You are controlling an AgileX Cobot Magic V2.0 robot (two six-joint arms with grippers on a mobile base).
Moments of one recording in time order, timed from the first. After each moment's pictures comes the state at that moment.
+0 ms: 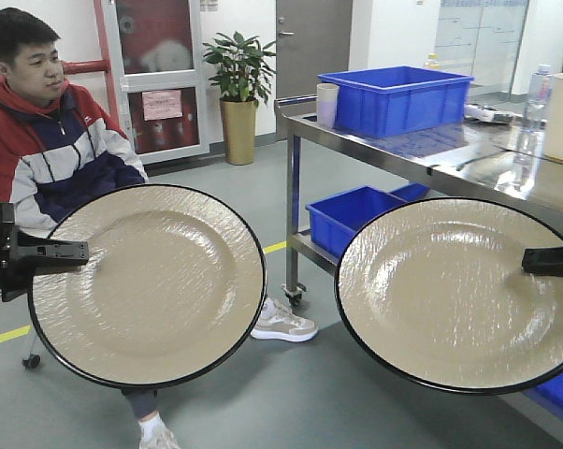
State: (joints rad) left arm 0.27 1.64 -1.34 -1.37 1.19 0.69; right arm -0.45 1.51 -1.23 1.31 1.20 -0.63
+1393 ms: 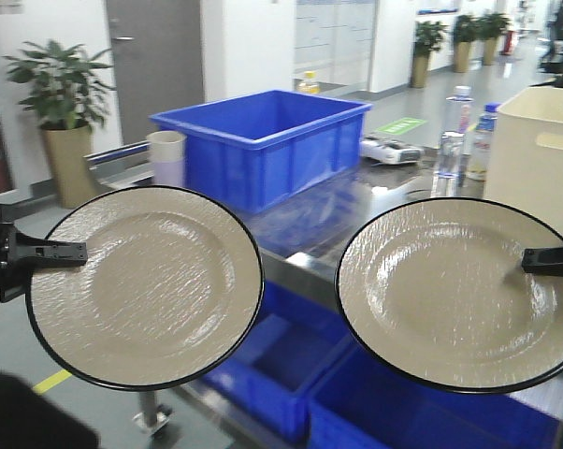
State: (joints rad) left arm 0.27 1.64 -1.34 -1.36 1.19 0.69; right arm -0.45 1.51 -1.23 1.31 1.20 -0.63
